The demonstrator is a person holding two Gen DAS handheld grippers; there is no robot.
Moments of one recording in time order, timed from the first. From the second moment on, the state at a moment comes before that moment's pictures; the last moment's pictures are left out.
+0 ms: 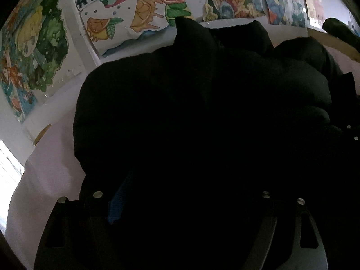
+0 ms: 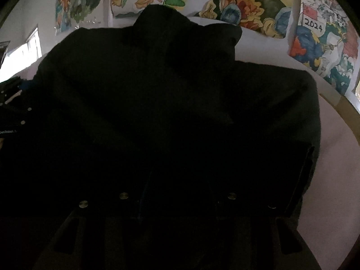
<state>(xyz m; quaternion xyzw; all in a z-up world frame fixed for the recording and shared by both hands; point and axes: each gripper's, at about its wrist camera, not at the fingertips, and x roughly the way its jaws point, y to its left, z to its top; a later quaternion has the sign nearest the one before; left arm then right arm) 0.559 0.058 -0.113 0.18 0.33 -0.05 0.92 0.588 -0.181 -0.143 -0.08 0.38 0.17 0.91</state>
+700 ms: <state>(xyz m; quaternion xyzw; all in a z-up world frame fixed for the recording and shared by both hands) 0.559 0.085 -0.018 0.05 0.29 -0.12 0.95 0.631 -0.222 -0.059 0.08 0.33 0.21 0.92</state>
